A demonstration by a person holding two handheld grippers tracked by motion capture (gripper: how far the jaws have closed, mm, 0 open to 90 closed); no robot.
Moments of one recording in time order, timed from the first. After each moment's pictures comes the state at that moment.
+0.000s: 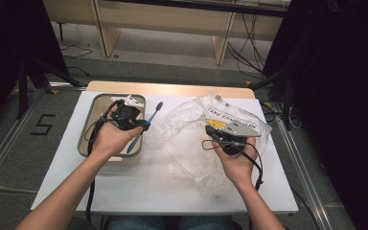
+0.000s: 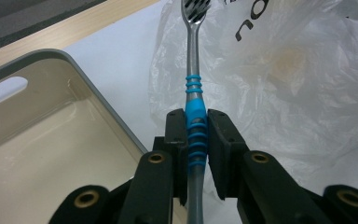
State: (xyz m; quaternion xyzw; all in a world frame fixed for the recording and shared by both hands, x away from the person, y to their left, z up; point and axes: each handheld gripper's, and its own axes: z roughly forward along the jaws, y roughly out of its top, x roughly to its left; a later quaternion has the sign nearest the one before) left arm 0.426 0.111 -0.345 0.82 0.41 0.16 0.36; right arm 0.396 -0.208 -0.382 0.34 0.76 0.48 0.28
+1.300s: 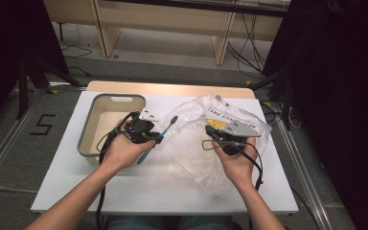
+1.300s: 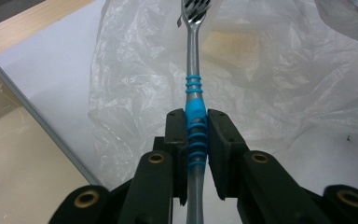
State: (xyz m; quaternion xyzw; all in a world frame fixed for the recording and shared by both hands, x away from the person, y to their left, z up) left arm 0.402 0.077 -0.357 0.85 0.36 0.14 0.37; right arm 0.396 -0.208 -0.382 0.34 0.76 0.48 0.28
